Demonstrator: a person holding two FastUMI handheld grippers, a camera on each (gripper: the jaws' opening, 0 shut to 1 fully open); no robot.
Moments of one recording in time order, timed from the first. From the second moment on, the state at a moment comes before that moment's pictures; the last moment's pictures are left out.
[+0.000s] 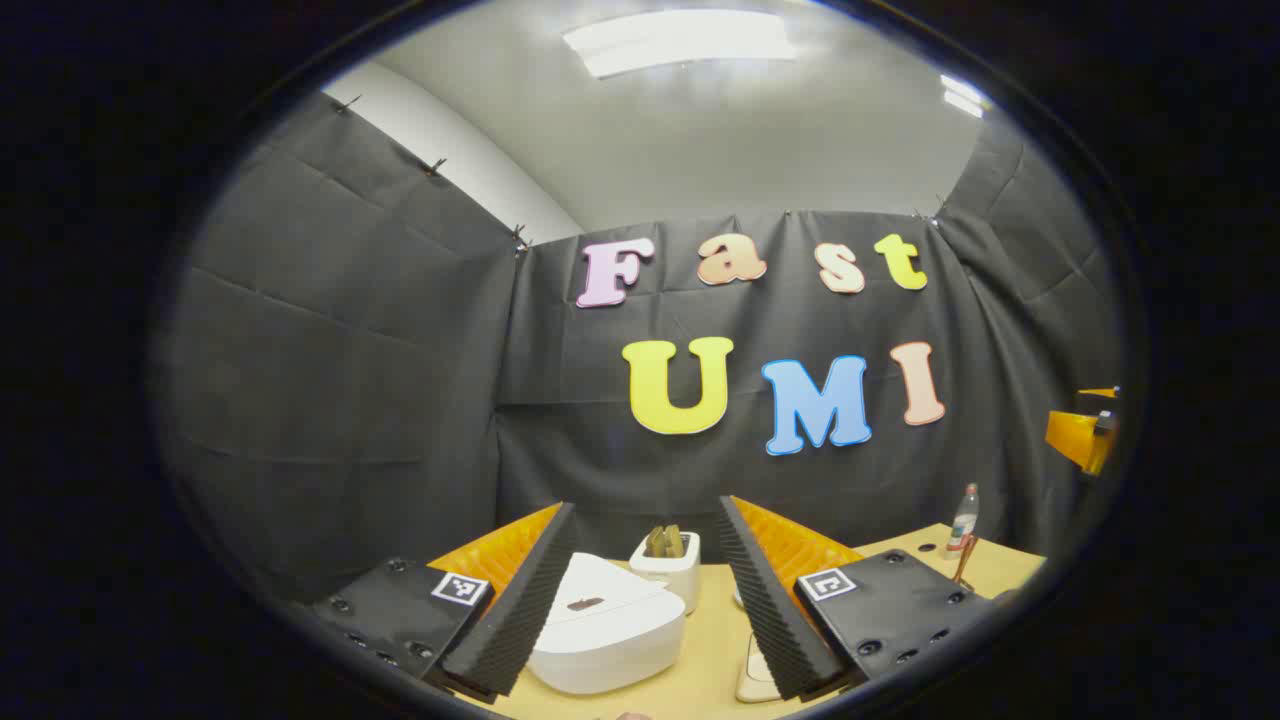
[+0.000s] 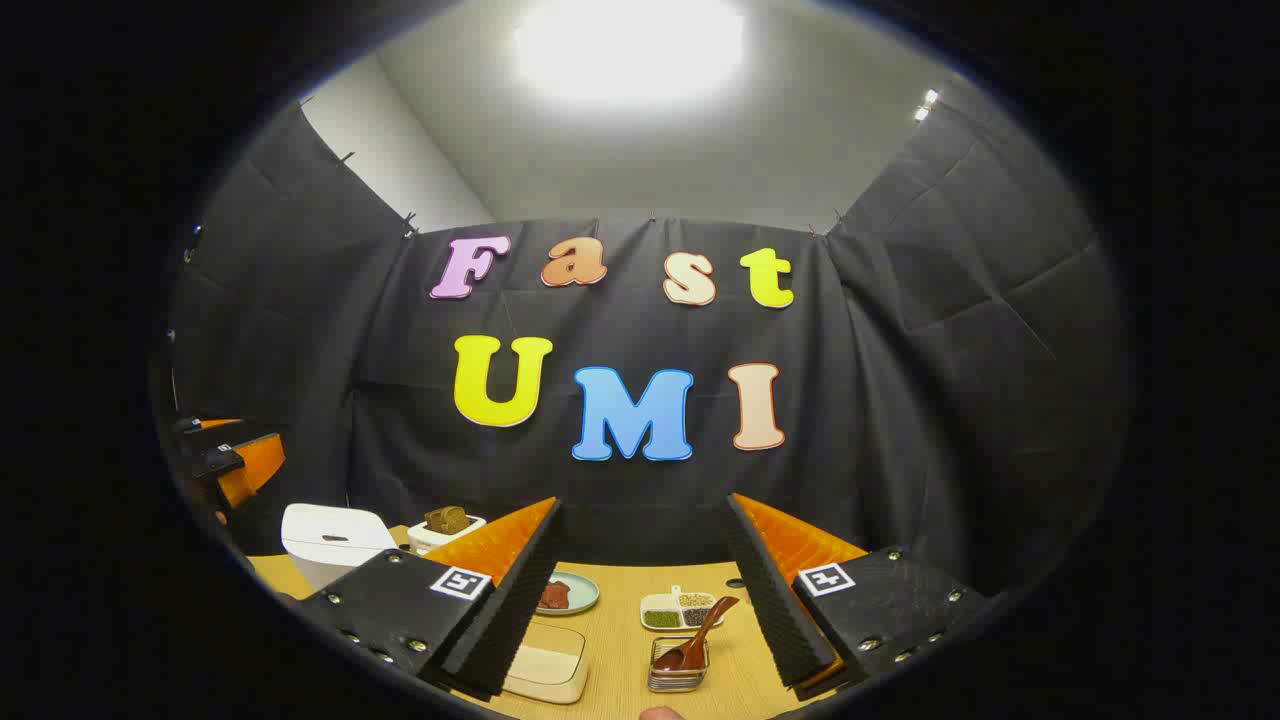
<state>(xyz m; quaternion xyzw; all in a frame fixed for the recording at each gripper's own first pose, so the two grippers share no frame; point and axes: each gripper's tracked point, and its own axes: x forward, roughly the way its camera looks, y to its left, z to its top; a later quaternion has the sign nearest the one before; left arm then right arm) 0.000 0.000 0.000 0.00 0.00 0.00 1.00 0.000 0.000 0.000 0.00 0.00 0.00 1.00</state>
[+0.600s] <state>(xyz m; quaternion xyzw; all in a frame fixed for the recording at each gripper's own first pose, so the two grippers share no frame) 0.004 0.008 -0.001 -0.01 0.00 0.00 1.00 -0.007 0.002 0.007 -0.01 -0.01 -0.01 1.00</state>
